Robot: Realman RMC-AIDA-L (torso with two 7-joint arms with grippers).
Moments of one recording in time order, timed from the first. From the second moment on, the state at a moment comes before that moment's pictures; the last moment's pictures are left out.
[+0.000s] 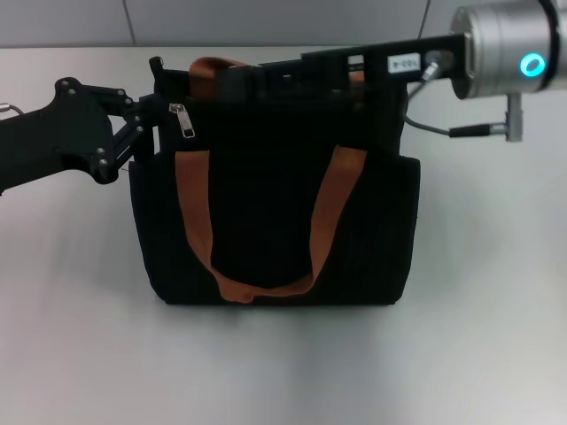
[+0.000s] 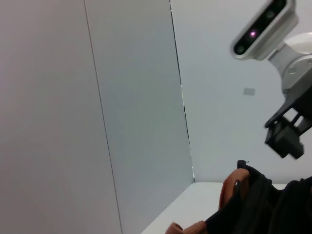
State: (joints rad) left arm -0.51 -2.01 0.58 0.62 1.82 1.65 -0.98; right arm 0.90 2.07 -0.87 -0.62 -1.76 -1.68 2.07
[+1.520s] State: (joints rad) left arm -0.50 -2.02 0.58 0.62 1.81 1.66 -0.98; right arm 1.04 2.07 -1.03 -0.62 -1.91 -1.48 2.32
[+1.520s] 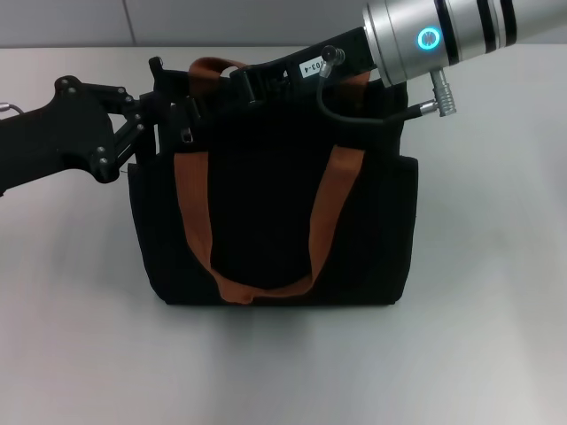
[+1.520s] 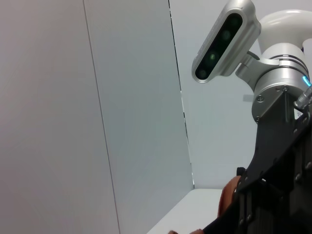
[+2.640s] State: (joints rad) left arm -0.51 -2.01 0.58 0.62 1.80 1.67 -0.98; right arm 1.04 2.07 -1.04 -0.64 -1.93 -1.48 2.35
